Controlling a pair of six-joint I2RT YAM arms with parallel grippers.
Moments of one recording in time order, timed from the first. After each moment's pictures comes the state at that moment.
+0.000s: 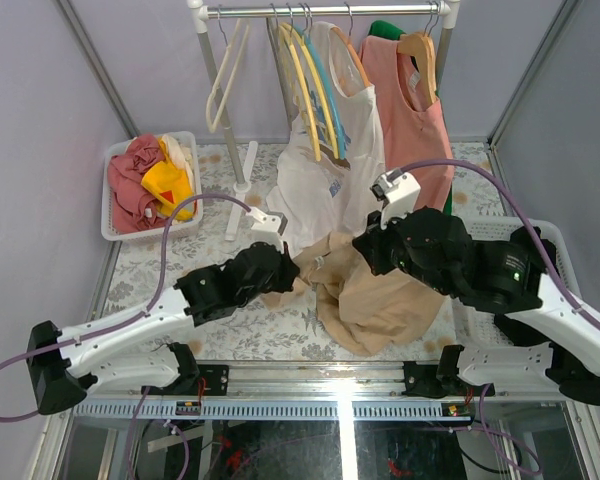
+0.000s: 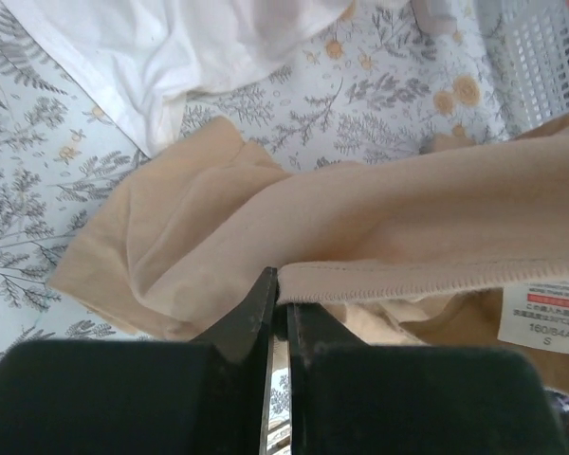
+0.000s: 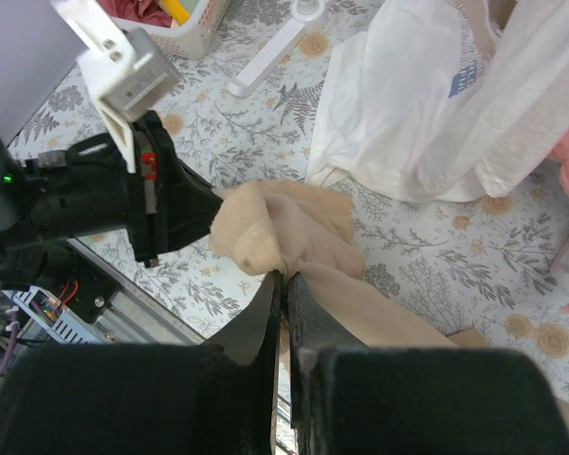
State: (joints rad) left arm -1.03 1.04 0.84 -0.39 -0.34 -0.68; right arm 1.16 1.08 1.53 -0.93 0.44 0.39
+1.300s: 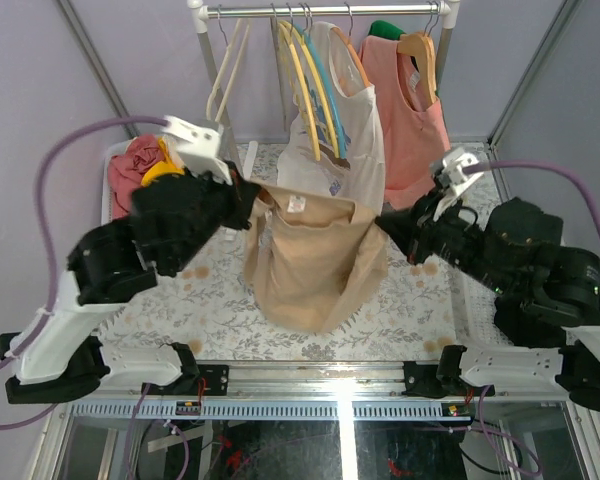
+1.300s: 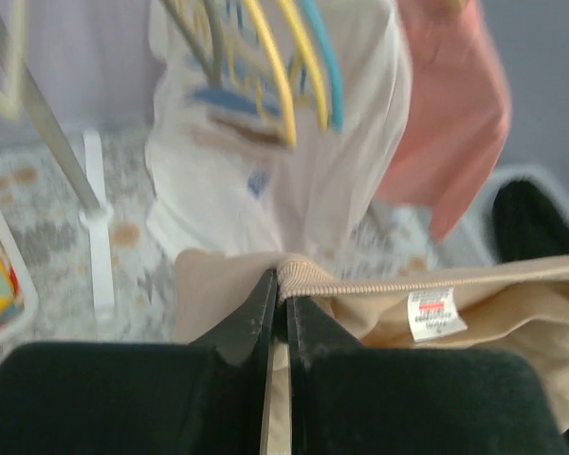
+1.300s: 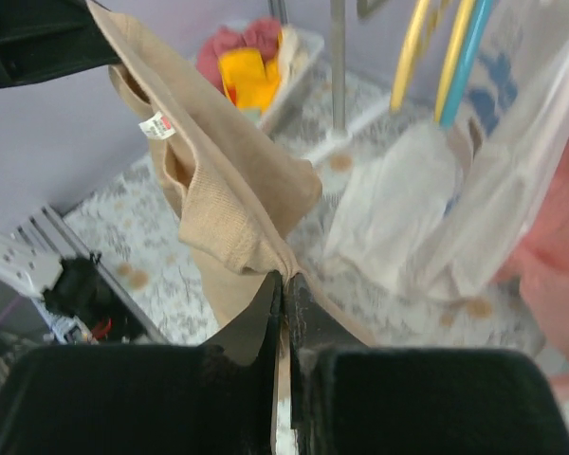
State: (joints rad) left arm -1.03 1.20 1.95 -0.92 -0.60 -0.31; right arm 1.16 1.03 1.76 -0.86 0.38 0.16
